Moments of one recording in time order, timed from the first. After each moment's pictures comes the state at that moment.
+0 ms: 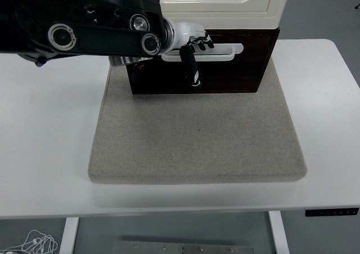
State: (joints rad) left arm -1.91 0.30 0.37 -1.43 0.28 0.18 0.55; right arm -0.03 0.00 0.13 0.15 -0.05 0.01 -0.03
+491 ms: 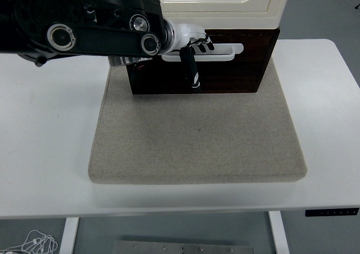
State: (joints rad) left arm -1.92 0.30 0.37 -1.43 0.28 0.17 0.55; right arm -0.03 0.00 0.13 0.15 -0.05 0.01 -0.03
